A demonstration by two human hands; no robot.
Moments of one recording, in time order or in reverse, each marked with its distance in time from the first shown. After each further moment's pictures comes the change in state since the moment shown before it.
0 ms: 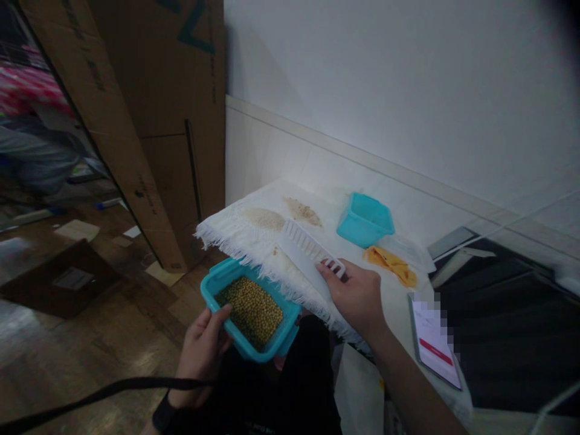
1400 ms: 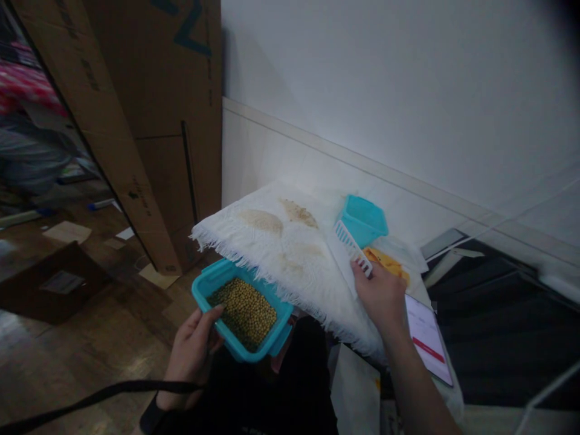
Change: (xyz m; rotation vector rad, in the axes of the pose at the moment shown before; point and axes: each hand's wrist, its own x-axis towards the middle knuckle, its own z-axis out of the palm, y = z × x) left_hand 0.000 0.010 -0.002 -0.027 0.032 0.005; right_hand -0.001 0.070 -0.013 -0.378 0.146 0.125
